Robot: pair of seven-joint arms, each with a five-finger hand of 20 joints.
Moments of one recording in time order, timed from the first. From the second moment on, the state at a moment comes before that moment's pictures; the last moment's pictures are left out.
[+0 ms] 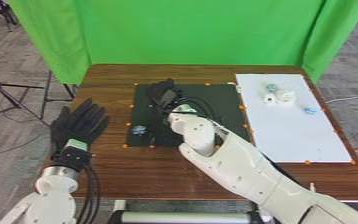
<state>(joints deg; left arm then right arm) 117.8 -49.0 -83.8 -119.3 1.5 16.1 25.7 -56.2 -77.9 33.5 -77.4 -153.9 -1.2 15.4</state>
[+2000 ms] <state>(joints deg) 120.9 -51.7 -88.5 -120.9 3.7 14.7 24.3 -67.7 -69.4 56.8 -96.6 -139.3 -6.0 36.6</state>
